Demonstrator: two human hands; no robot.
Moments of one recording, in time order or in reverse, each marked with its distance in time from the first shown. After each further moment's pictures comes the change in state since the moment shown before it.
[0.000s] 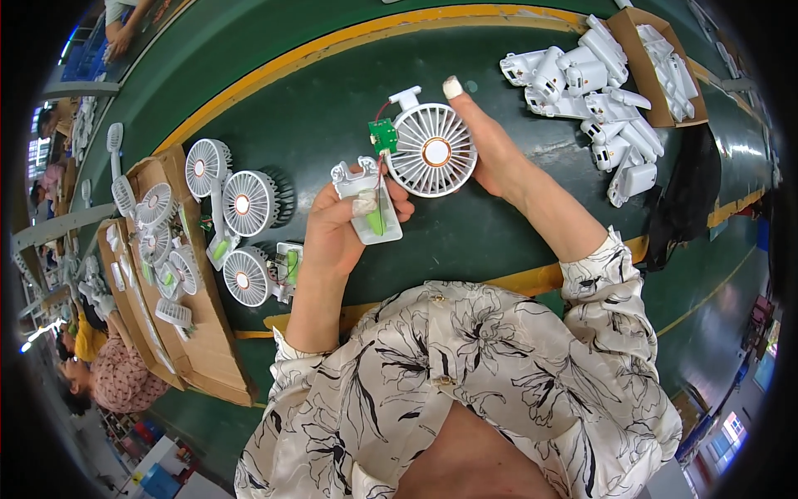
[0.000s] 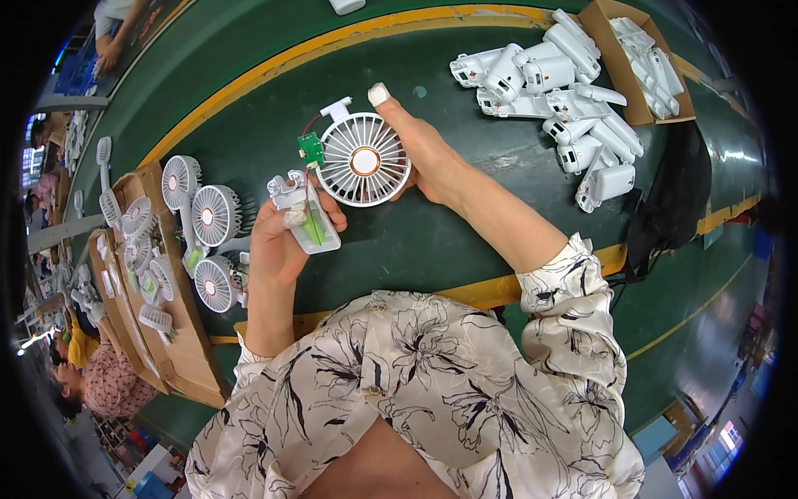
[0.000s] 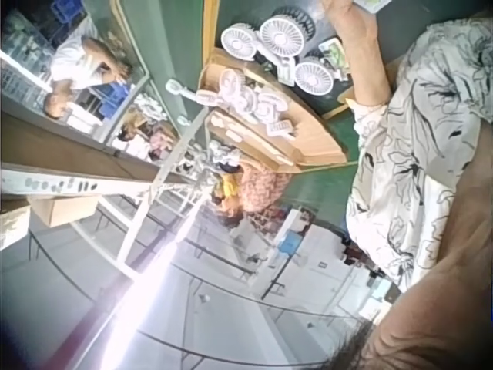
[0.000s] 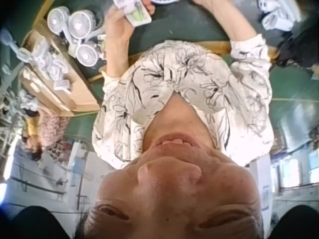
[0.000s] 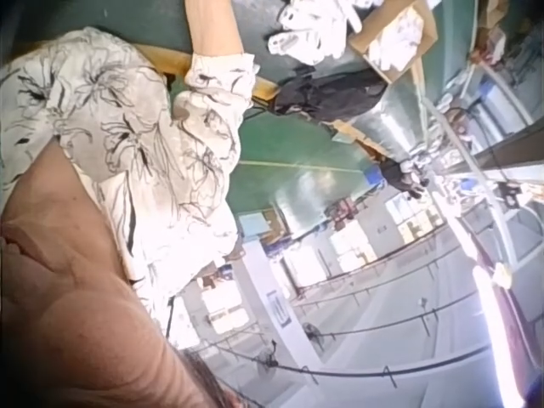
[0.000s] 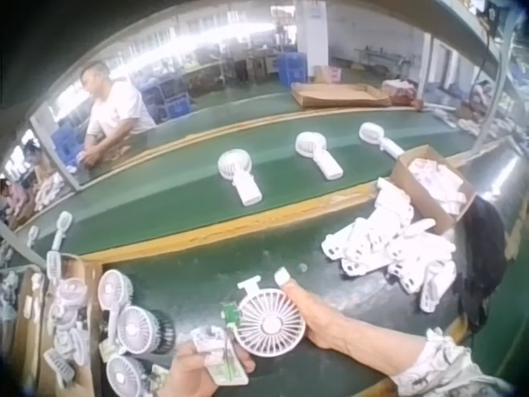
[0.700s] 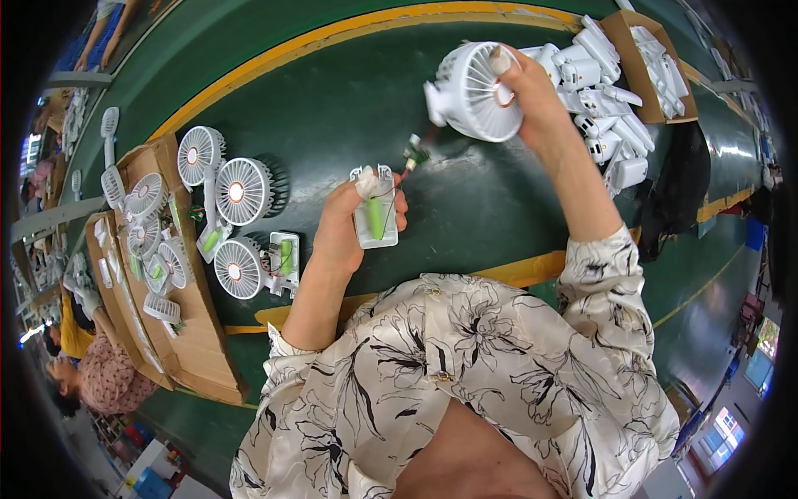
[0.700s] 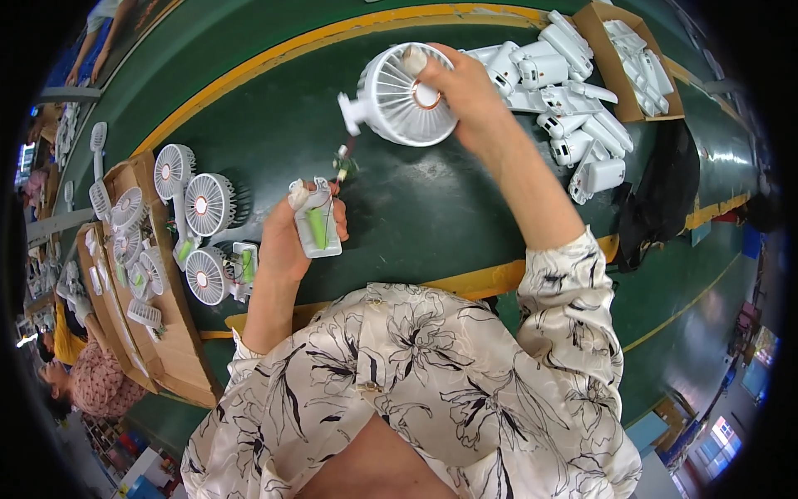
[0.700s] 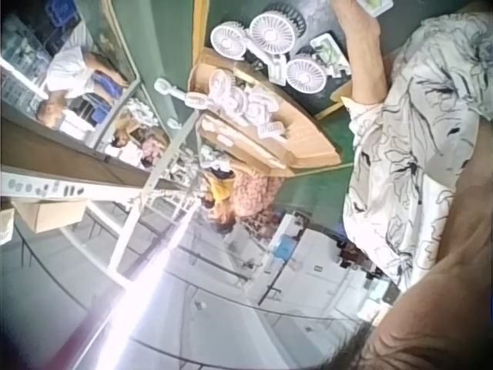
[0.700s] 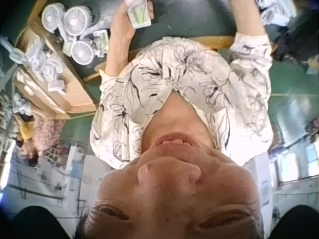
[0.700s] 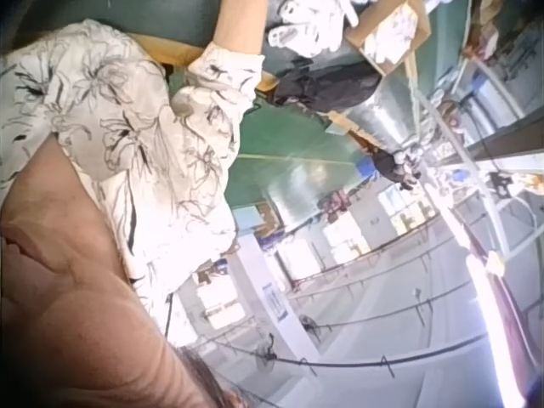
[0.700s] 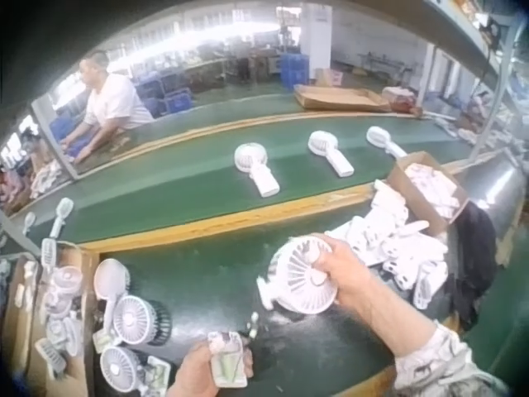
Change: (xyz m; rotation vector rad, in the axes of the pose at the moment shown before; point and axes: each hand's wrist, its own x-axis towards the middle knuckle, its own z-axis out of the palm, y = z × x) left_hand -0.009 -0.015 -0.003 0.114 0.177 -0.170; right_hand -0.003 -0.040 -0.031 -0.175 -0.031 -0.575
